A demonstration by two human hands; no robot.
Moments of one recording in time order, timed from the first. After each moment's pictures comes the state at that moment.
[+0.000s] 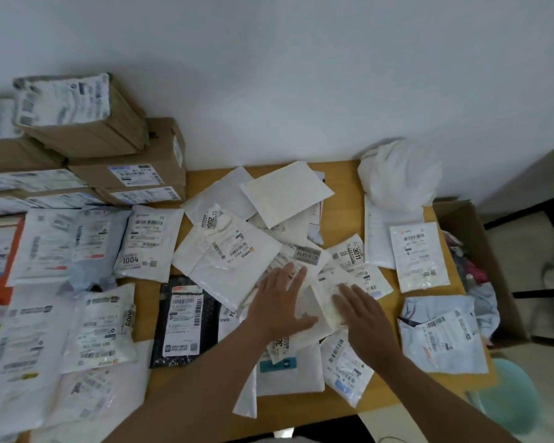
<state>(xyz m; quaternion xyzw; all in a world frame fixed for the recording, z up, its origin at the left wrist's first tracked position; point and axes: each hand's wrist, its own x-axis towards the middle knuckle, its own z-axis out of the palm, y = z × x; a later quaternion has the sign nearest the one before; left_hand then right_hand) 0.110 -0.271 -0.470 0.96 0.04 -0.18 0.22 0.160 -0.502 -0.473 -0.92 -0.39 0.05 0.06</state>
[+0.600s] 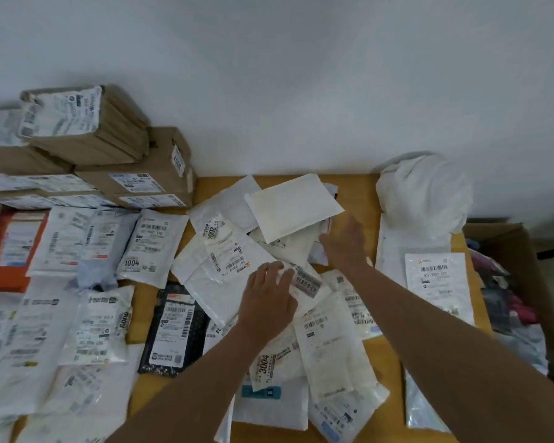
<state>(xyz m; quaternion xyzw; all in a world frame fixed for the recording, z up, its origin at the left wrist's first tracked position) 0.152 -0.276 -0.447 0.98 0.13 -0.01 0.15 0.337 -0.378 -0.454 -0.92 -0.06 0.25 0.29</state>
